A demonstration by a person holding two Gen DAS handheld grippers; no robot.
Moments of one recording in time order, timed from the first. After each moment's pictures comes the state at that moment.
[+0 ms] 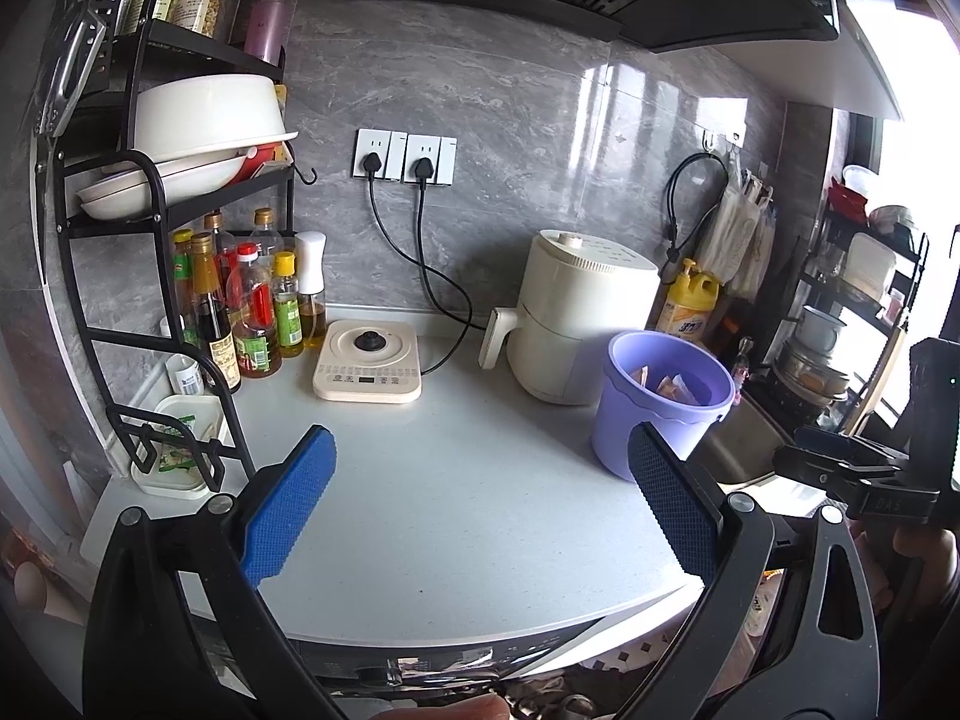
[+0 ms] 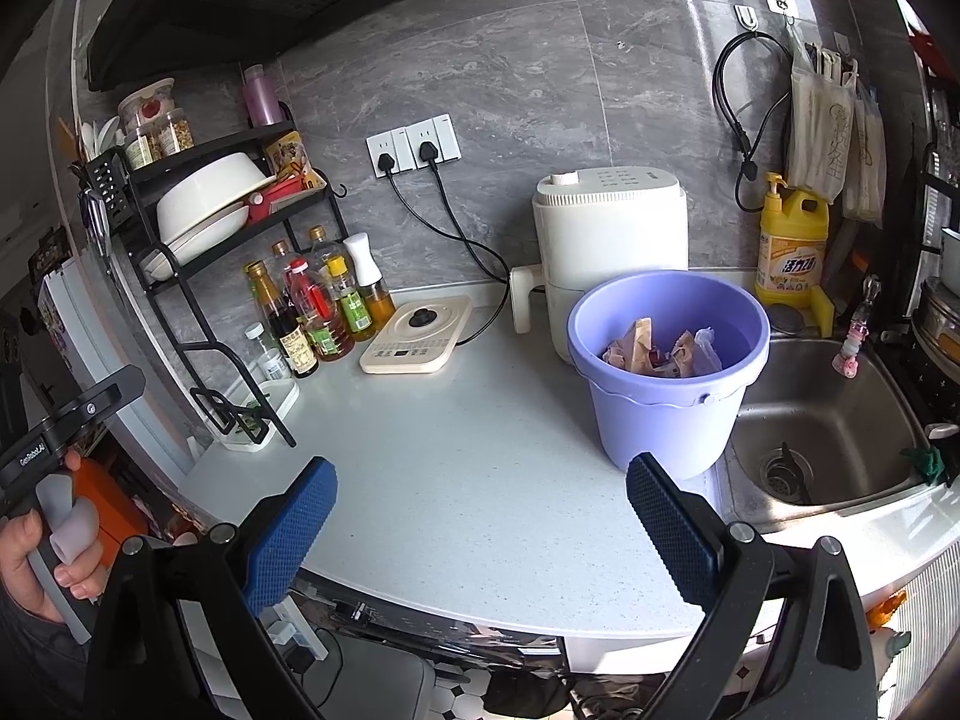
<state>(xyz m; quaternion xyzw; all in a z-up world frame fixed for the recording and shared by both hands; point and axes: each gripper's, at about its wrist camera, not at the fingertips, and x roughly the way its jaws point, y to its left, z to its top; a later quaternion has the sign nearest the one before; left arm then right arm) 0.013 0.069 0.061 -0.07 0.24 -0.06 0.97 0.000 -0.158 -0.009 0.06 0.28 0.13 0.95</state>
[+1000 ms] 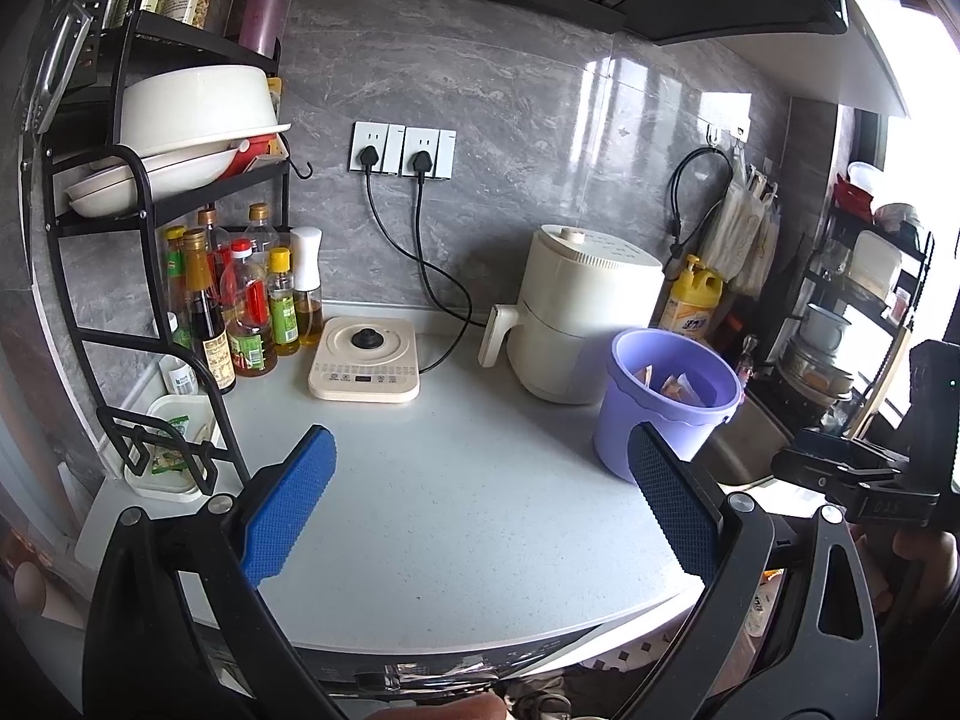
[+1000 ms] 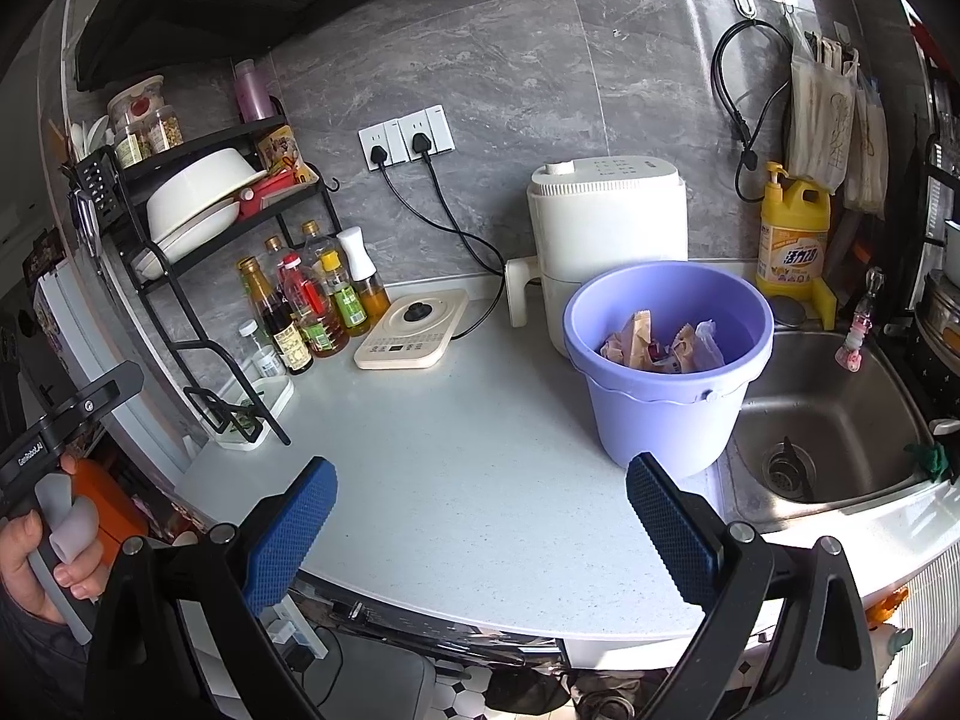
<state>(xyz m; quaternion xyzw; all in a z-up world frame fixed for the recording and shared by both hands) 0.032 0.070 0.058 -0.07 0.25 -0.07 0.96 0.013 -0.157 -0.016 0.07 0.29 0.13 0.95</state>
